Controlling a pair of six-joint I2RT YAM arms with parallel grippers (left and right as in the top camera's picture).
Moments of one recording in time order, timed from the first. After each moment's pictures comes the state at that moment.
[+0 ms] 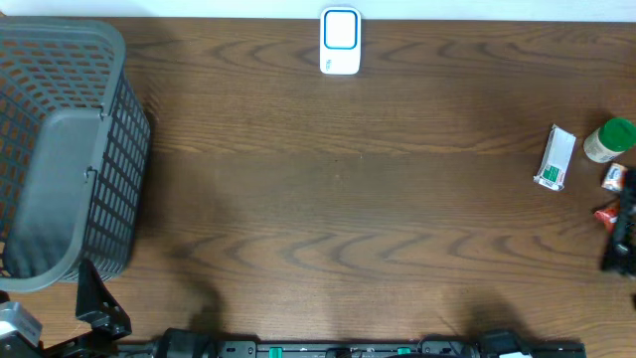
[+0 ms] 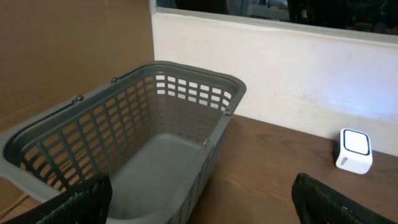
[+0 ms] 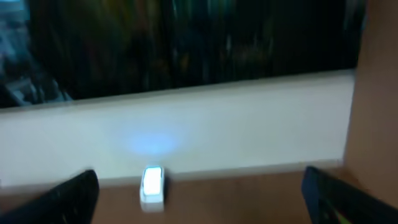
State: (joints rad) left arm -0.16 0.34 1.33 -1.15 -0.48 -0.15; right arm 0.17 0.81 1.92 -1.05 0.15 0.15
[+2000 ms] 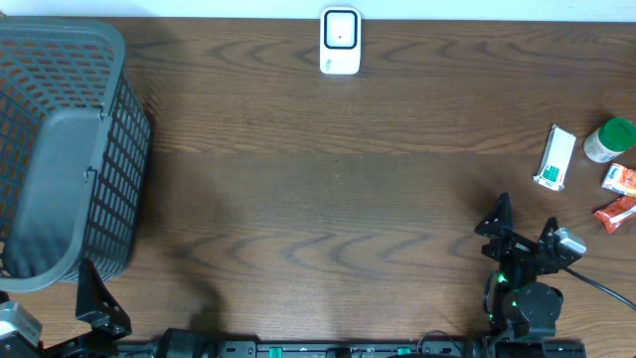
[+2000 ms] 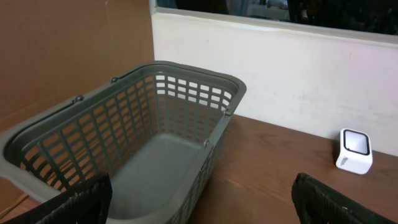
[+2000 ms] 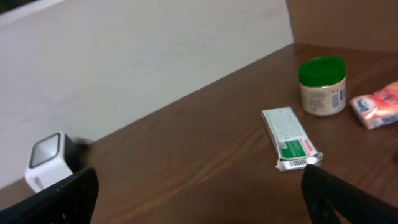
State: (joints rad) left arm -0.16 0.34 1.33 -1.15 -0.48 -0.15; right arm -0.03 0.01 0.01 -0.04 0.29 0.38
